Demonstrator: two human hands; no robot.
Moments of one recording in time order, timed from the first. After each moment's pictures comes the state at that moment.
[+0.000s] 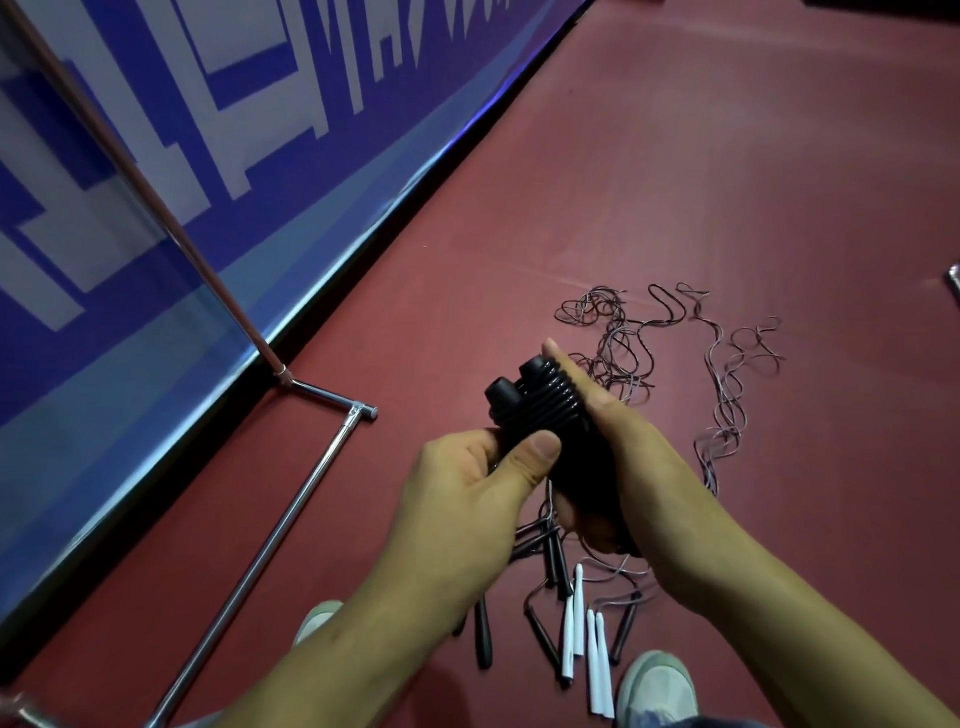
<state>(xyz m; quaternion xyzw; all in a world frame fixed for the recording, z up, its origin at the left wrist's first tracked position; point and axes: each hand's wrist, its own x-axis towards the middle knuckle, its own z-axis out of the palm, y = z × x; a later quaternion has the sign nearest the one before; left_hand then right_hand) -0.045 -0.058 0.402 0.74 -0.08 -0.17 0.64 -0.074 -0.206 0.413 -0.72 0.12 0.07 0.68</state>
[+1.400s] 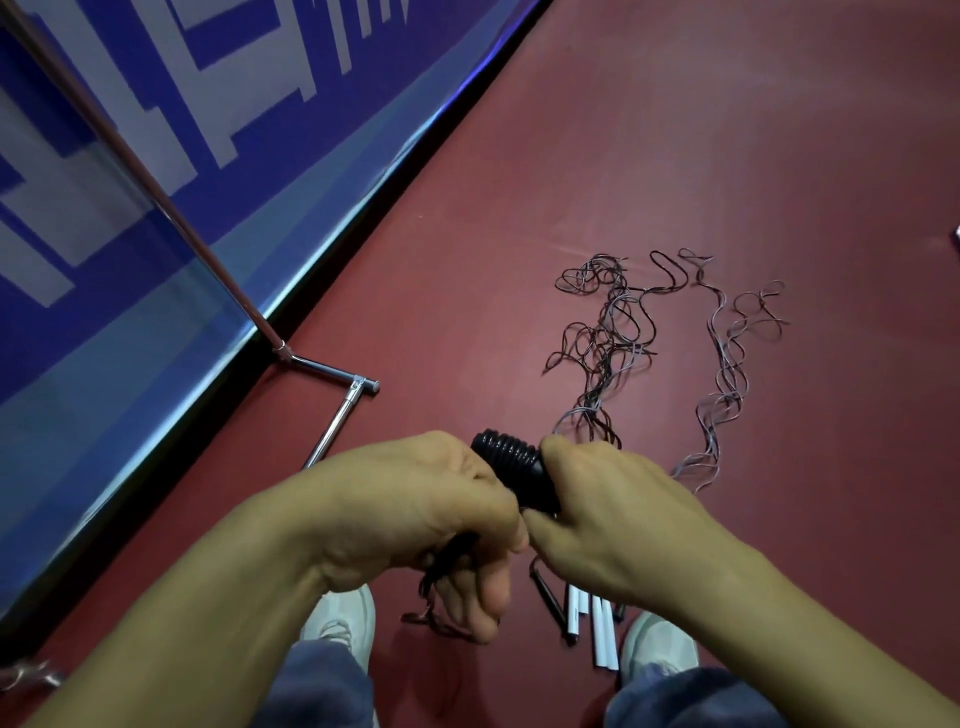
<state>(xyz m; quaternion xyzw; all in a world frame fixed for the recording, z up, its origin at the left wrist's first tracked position) -0.021 -0.015 0.428 0.65 -0.12 -0.59 0.47 -0.092 -0.185 0.397 -0.98 0.01 0.14 0.15</state>
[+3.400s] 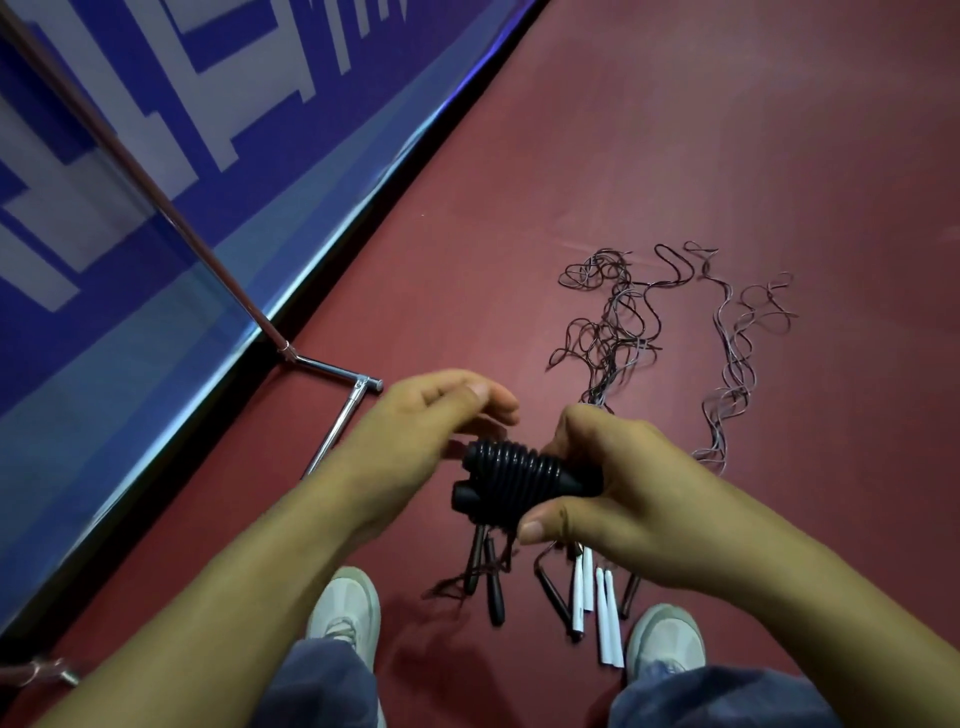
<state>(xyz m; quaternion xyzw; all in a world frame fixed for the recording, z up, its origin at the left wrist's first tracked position) -0.005 -0.028 0.386 0.72 -0.12 -0.30 0.62 -0.096 -0.218 0.402 -0.87 -0.02 0.13 0.47</state>
